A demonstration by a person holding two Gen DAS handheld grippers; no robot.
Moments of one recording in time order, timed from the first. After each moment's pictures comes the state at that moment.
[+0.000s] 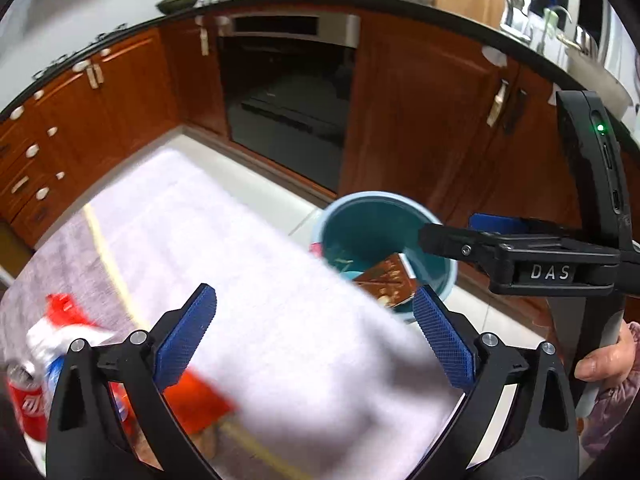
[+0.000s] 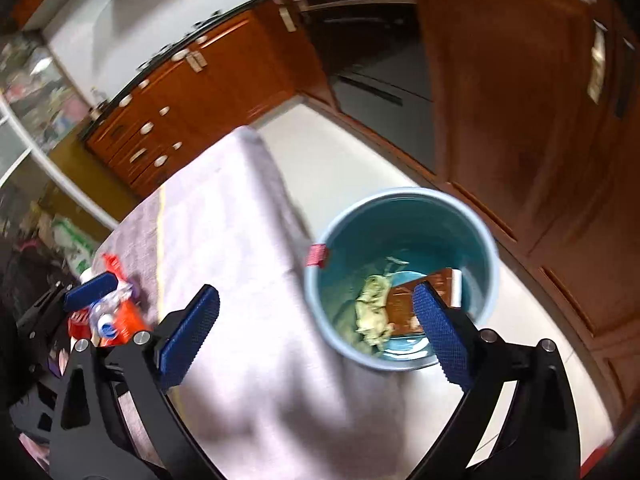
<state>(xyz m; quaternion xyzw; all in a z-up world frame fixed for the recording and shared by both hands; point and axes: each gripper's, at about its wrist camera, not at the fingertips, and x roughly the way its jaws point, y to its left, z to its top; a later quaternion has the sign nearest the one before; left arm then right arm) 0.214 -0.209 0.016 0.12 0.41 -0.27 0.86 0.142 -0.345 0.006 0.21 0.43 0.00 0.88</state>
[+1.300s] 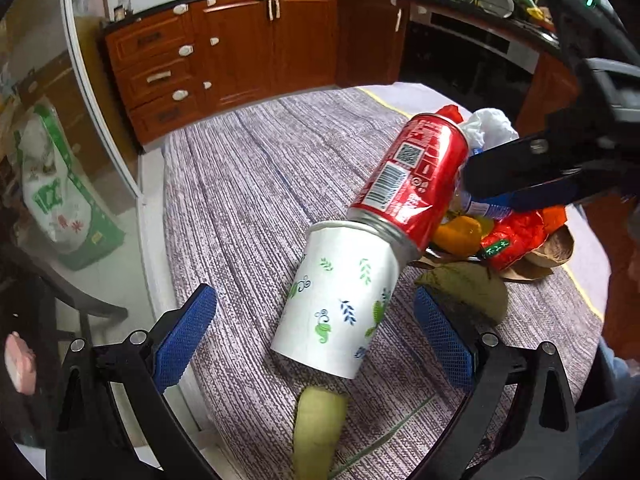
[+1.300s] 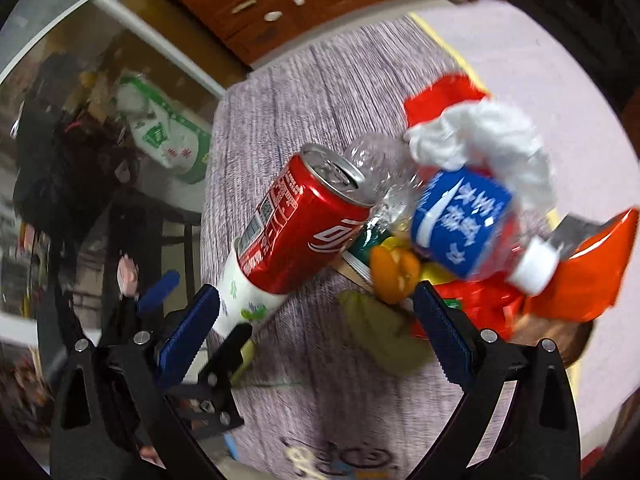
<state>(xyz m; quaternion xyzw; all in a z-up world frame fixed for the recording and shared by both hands) 0.183 0.211 -0.036 0.04 0.44 -0.11 0.89 0.212 0.075 0.001 0.17 0.59 0.15 0.77</state>
